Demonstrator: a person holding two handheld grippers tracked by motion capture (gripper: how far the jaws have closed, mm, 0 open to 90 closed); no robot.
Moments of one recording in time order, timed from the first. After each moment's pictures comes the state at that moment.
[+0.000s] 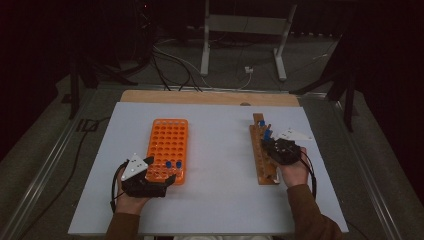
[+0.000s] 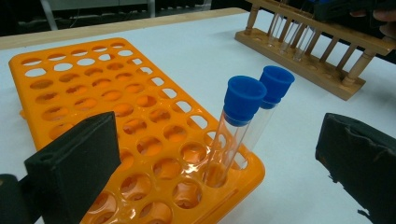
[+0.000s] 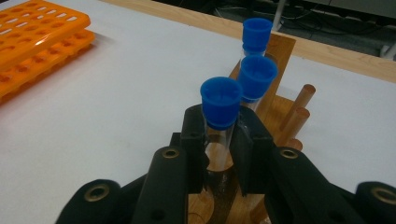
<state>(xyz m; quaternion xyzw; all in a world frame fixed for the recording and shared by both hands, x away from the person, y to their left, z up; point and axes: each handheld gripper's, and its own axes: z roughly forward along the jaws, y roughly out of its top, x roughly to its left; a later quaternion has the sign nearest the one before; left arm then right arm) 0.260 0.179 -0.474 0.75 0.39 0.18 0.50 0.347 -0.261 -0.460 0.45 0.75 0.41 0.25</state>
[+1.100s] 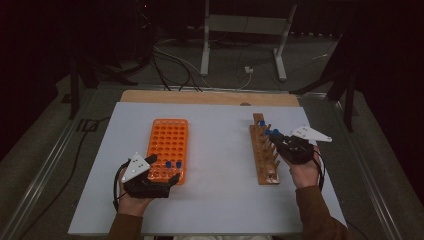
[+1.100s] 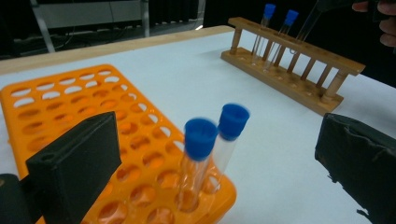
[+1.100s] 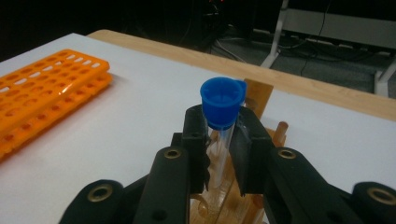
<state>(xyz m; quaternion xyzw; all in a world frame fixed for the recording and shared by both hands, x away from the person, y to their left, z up) 0.252 0.165 -0.453 0.74 0.37 0.19 0.52 0.328 -0.277 -0.421 0.44 0.72 0.46 0.26</state>
